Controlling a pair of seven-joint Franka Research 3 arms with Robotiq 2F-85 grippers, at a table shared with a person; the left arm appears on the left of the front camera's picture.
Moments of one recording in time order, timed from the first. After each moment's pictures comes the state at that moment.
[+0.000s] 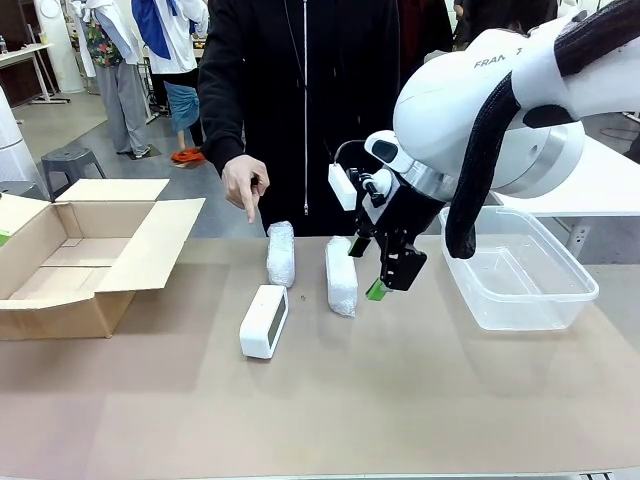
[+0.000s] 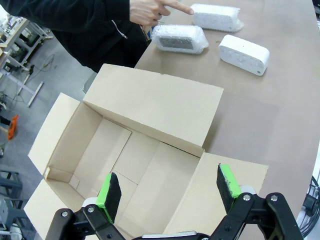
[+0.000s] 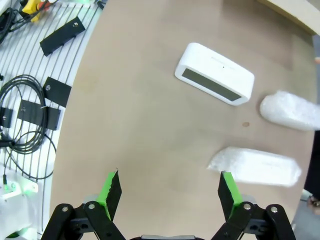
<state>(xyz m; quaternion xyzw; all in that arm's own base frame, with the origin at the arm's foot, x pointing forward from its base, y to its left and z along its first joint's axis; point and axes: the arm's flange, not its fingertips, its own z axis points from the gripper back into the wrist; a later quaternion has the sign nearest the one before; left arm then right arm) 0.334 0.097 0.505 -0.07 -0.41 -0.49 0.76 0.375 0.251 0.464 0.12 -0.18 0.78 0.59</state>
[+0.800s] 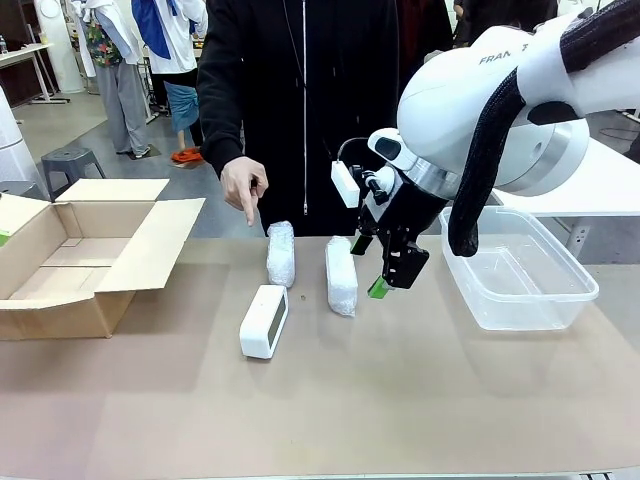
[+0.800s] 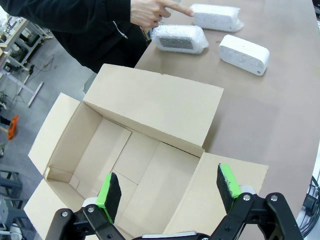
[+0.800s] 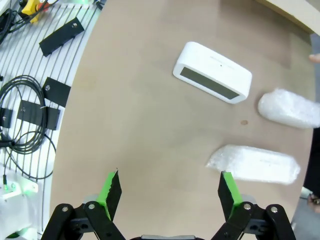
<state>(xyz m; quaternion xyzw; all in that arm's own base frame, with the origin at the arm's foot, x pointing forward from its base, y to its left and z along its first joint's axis) 0.334 0.097 0.505 -0.07 -0.41 -0.49 0.76 0.376 0.248 0.466 0.12 -0.18 0.78 0.59</state>
